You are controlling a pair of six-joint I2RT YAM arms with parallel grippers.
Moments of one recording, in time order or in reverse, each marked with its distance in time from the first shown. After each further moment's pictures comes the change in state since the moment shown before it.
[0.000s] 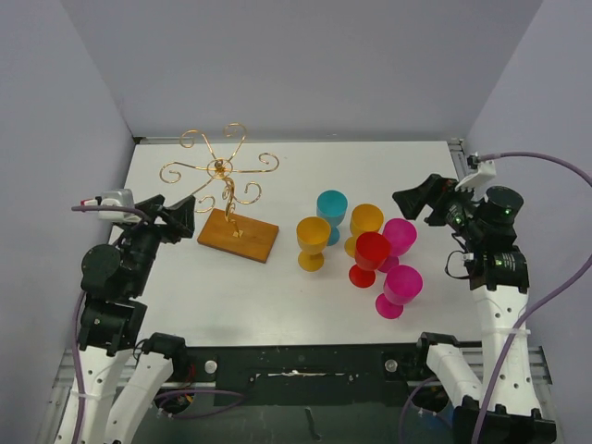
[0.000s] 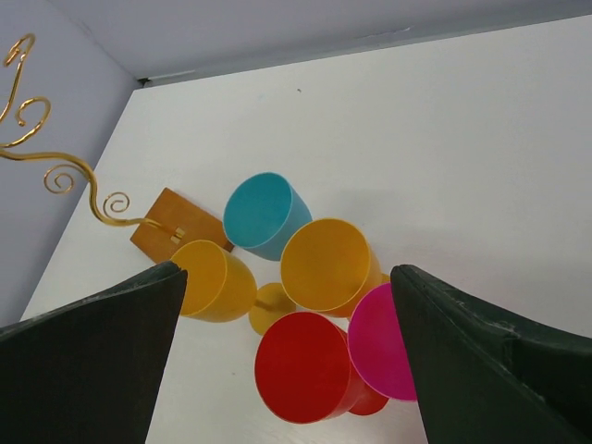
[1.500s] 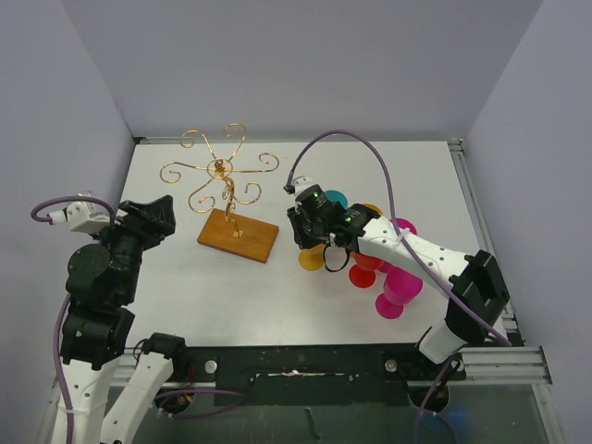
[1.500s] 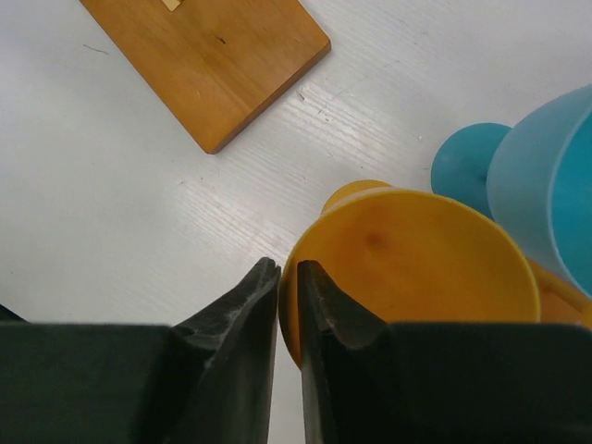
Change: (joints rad) left arm 0.006 0.001 0.176 -0.294 -0.230 -0.279; right arm 0.963 0.747 0.267 -0.105 0.598 -0.042
